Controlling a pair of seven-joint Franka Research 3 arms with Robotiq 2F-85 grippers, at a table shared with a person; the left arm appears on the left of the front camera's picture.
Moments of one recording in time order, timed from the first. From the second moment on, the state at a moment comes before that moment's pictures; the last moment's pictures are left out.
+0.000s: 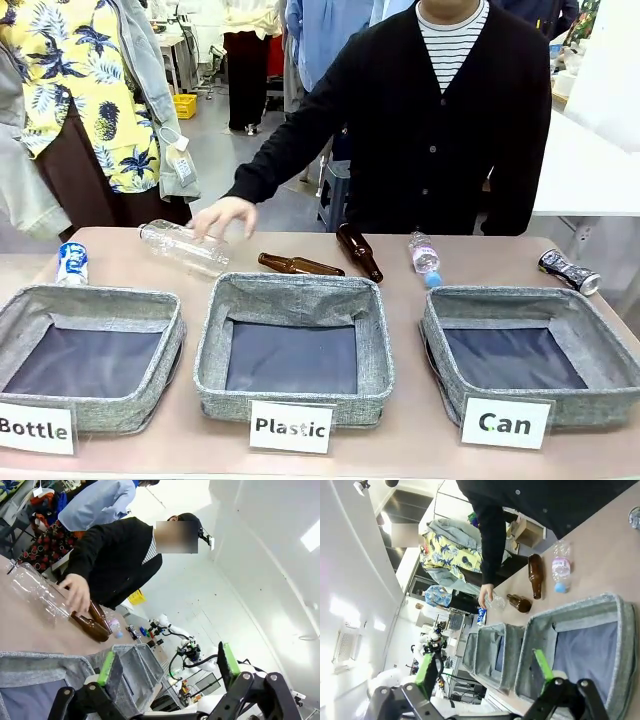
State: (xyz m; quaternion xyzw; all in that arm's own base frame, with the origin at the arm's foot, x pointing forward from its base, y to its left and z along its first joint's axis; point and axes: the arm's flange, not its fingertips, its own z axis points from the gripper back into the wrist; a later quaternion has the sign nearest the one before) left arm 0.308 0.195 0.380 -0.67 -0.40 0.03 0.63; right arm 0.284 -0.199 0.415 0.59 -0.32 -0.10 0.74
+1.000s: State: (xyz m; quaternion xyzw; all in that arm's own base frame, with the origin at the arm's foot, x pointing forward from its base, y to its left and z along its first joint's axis) left arm 0.308 0.195 0.380 -0.67 -0.40 0.03 0.63; right arm 0.379 -0.097 0.459 0.15 -0.31 0.00 0.94
